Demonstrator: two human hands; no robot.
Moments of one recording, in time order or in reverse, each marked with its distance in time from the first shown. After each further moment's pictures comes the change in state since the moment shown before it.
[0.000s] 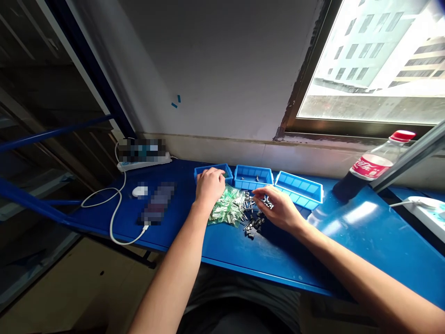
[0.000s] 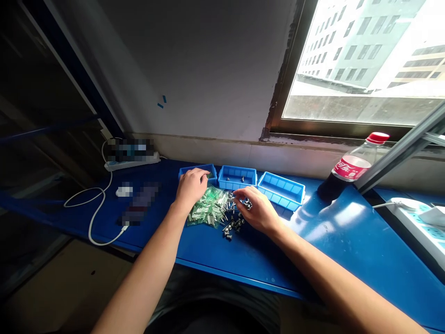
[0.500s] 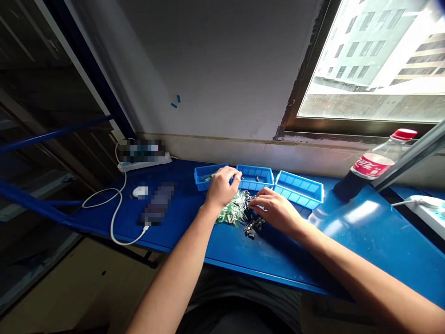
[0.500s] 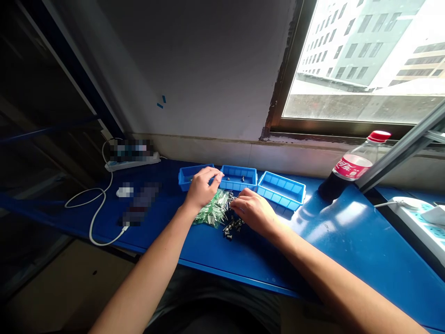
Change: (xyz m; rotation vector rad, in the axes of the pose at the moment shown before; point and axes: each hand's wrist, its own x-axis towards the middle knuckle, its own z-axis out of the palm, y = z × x) left_hand -0.003 0.033 0.000 -0.397 -0.071 0.139; right_hand 0.002 0.006 0.004 -0.153 -0.210 -0.156
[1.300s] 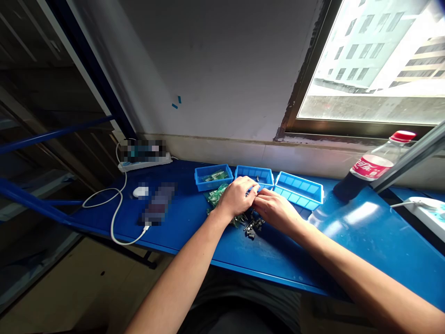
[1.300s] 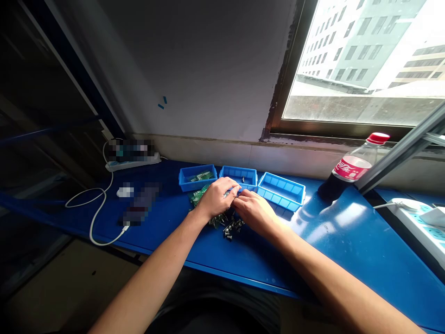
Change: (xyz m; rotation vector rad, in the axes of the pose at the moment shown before) left_hand -0.011 0.025 0.025 -0.040 -0.221 0.126; right_hand 0.005 -0.004 -0.004 -0.228 -0.025 -0.125
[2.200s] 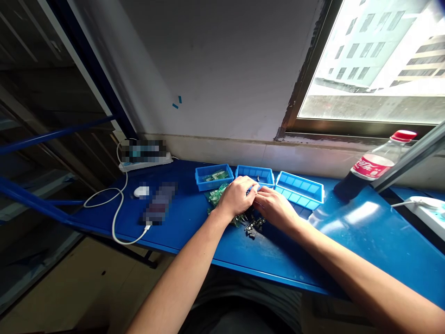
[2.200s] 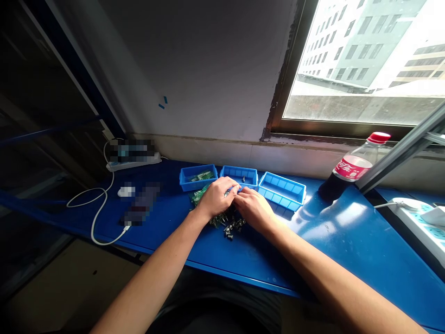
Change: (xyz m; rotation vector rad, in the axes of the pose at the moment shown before) left_hand 0.000 0.001 -0.002 0.009 0.016 -0.009; right_hand 0.005 0.004 0.009 -0.024 0.029 0.051
